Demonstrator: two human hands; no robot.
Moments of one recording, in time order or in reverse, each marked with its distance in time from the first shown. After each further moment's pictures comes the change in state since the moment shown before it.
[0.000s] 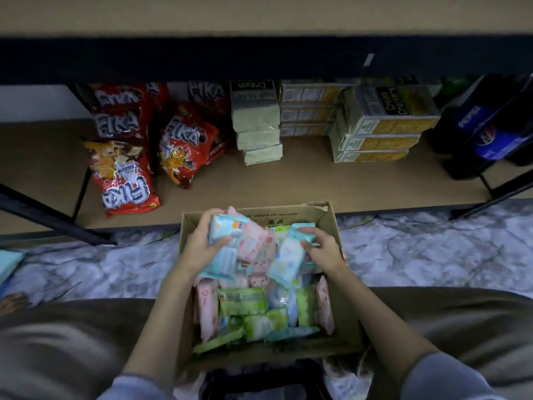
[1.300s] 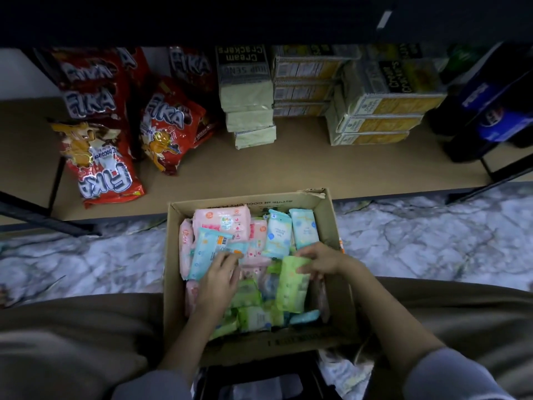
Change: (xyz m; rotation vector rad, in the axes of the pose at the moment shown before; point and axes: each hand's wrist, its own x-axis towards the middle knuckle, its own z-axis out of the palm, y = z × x) left_hand -0.046 -0.078 0.079 0.519 0.069 0.147; right_hand 0.006 0.025 -0.018 -0.354 -0.645 0.123
